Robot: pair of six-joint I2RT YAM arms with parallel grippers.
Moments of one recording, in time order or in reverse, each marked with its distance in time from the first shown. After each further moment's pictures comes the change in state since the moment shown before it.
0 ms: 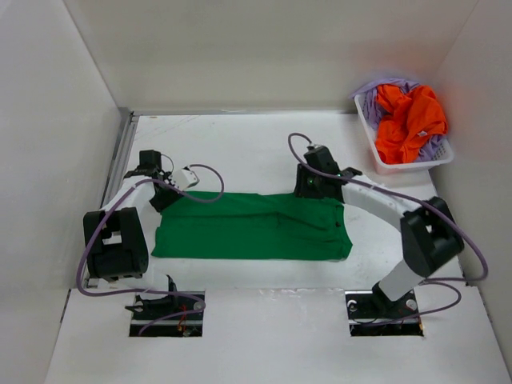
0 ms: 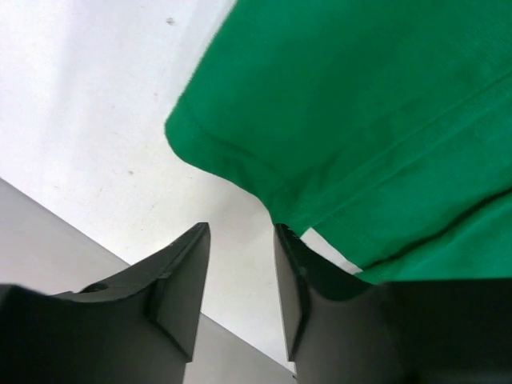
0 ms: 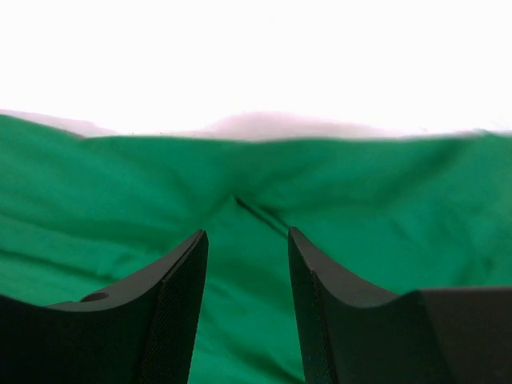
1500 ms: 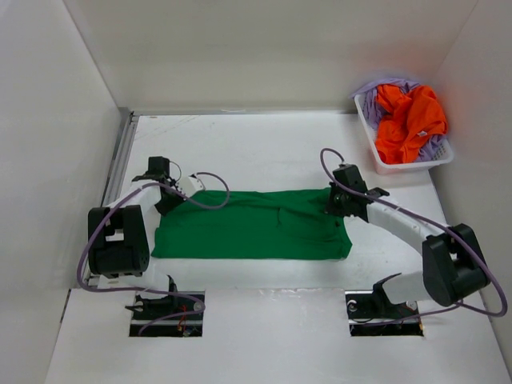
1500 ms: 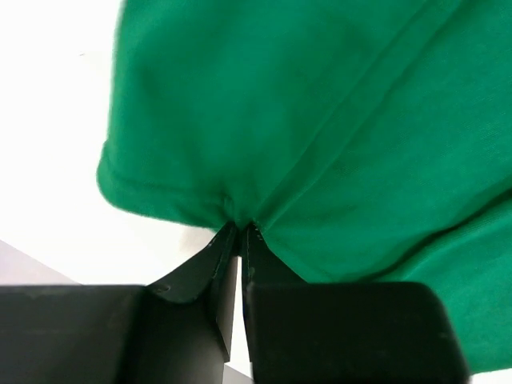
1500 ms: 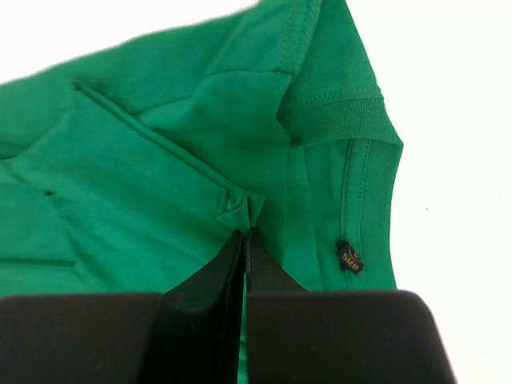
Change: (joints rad) left arm -0.055 0.021 -0.078 0.053 -0.015 -0.019; right arm -0.136 -0.180 -0.277 -0.007 -0.009 0.051
